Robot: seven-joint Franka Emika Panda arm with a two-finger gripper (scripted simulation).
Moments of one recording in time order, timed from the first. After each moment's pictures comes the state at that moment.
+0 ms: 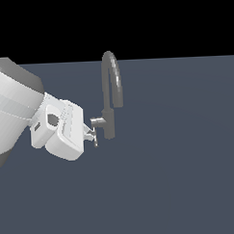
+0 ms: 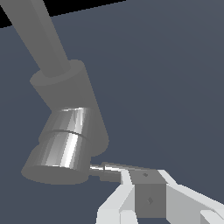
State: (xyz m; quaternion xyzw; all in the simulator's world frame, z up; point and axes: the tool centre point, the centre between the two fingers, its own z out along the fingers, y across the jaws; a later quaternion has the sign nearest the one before) arm -0.082 0.084 0.082 0.70 -0.60 0.34 0.18
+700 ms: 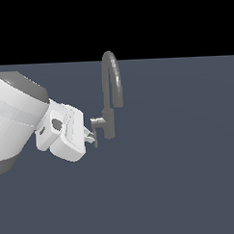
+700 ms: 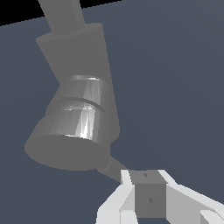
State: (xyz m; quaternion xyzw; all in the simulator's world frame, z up) arm -0.066 0.089 0.061 0.70 -0.60 0.34 0.18
